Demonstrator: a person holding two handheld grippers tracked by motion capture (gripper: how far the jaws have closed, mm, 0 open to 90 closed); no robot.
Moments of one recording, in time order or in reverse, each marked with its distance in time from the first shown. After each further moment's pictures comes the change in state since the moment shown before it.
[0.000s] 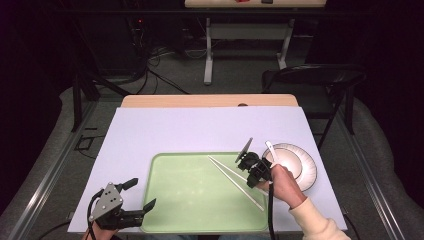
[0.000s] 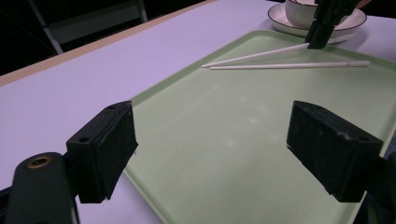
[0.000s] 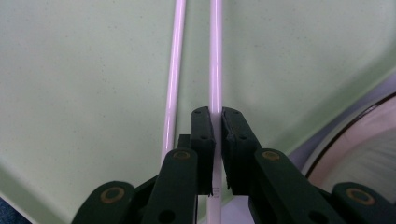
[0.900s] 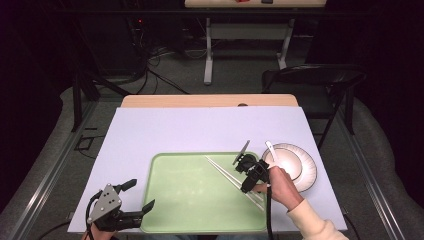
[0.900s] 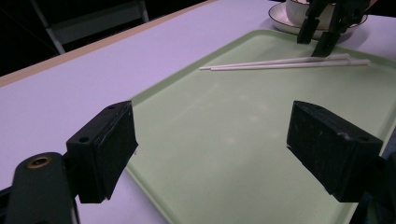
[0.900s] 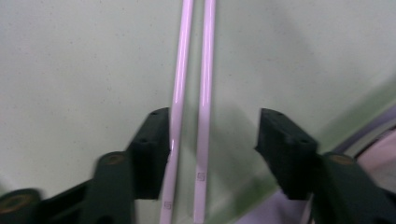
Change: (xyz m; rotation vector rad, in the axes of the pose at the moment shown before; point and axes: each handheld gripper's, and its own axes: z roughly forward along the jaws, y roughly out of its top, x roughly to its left) left arm -0.001 -0.002 -0.003 -0.003 0.005 0.002; right arm 0.006 0.001 0.005 -0.041 -0.018 -0.052
